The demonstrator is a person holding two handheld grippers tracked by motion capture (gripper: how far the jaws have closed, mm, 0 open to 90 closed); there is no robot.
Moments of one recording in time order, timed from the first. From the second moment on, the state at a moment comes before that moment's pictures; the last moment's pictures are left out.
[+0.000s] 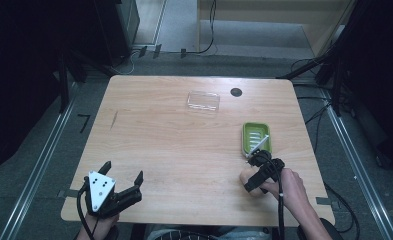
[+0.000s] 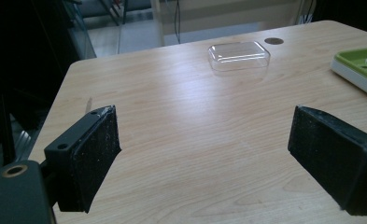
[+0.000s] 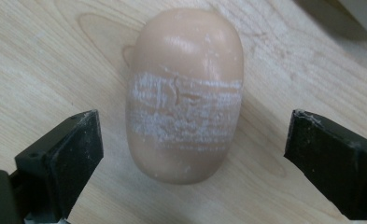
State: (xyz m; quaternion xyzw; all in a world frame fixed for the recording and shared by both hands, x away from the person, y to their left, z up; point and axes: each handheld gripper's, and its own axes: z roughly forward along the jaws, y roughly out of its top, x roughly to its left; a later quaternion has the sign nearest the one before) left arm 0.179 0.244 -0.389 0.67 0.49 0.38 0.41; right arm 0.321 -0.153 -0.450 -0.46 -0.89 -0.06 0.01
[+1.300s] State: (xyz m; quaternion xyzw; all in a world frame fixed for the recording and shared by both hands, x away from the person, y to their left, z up) left arm 0.180 0.241 -0.390 0.67 0.49 0.38 0.41; right arm 0.336 -0.133 -0.468 -0.46 -0.89 -0.02 0.02
